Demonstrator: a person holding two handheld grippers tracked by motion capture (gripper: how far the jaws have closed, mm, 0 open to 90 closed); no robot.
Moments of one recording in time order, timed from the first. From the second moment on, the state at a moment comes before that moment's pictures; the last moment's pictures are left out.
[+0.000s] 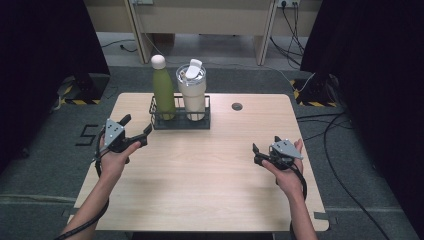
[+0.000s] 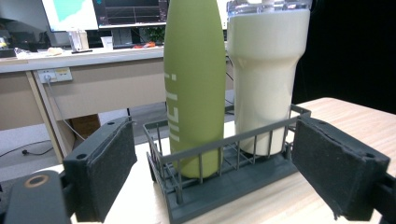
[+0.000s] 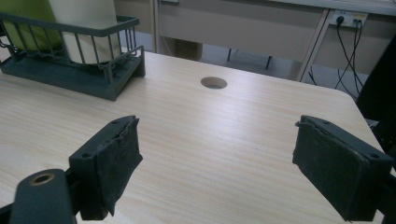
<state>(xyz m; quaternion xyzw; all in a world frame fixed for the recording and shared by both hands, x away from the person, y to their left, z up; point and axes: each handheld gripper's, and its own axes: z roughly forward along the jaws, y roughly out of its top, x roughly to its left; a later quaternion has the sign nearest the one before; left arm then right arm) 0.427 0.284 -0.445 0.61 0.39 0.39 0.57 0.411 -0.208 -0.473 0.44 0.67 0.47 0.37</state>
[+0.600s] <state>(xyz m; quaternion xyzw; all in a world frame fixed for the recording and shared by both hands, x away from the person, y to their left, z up) 0.403 0.295 -0.468 0.62 0.39 0.39 0.56 0.410 -0.207 -0.473 0.44 0.67 0.47 0.37</state>
